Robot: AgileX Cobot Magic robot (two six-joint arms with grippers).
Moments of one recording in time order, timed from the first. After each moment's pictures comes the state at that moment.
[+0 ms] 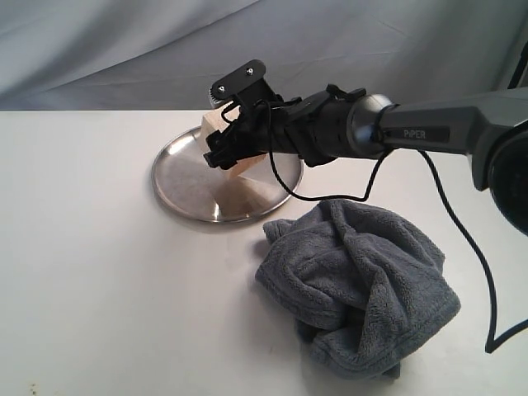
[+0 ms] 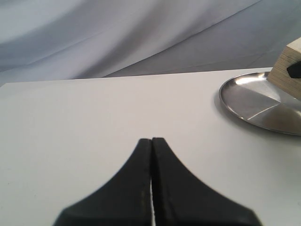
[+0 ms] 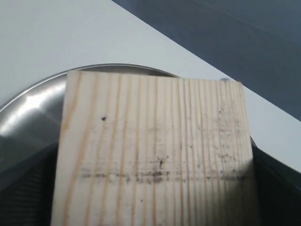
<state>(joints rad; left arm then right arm) 0.02 0.00 0.00 0.06 0.29 0.01 0.57 2.29 -1.64 1.27 0.00 -1.47</state>
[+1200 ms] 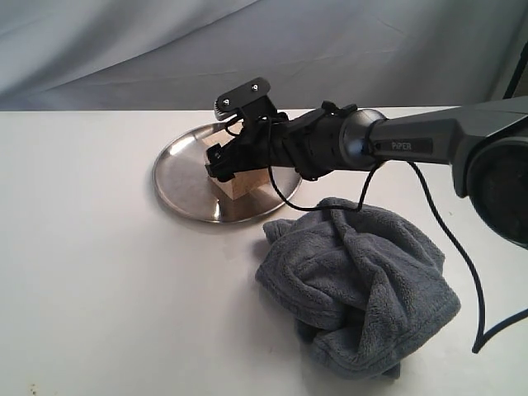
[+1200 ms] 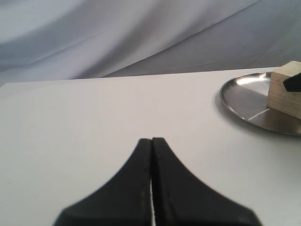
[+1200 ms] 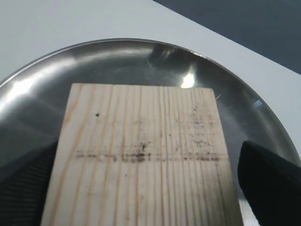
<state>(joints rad) 0.02 0.00 0.00 0.06 0.29 0.01 0.57 2.35 -1.65 1.35 -0.01 -1.45</state>
